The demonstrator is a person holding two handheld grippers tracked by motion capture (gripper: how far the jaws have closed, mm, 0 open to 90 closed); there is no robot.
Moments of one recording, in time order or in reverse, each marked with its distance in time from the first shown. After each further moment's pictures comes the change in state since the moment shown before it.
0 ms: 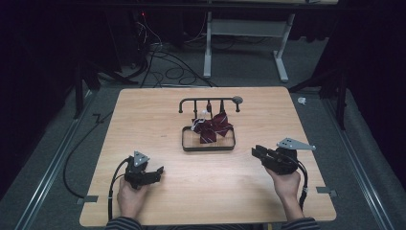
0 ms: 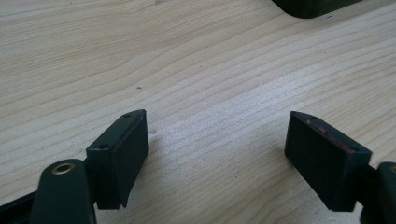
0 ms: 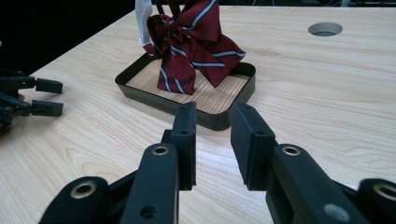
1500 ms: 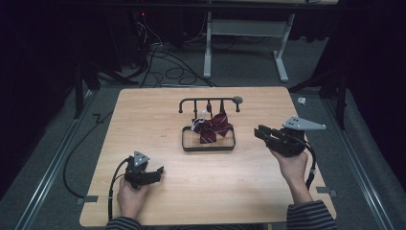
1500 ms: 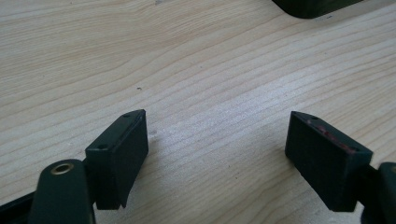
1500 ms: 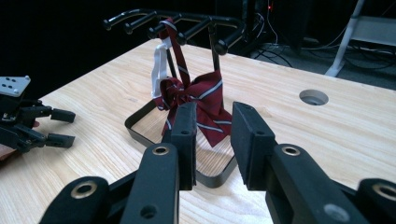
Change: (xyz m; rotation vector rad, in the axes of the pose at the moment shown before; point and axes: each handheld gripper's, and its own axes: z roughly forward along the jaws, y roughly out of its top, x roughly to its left) left arm 0.000 0.000 0.000 0.000 0.000 0.000; right arm 0.004 0.068 -0.019 -0.066 0.021 -0.114
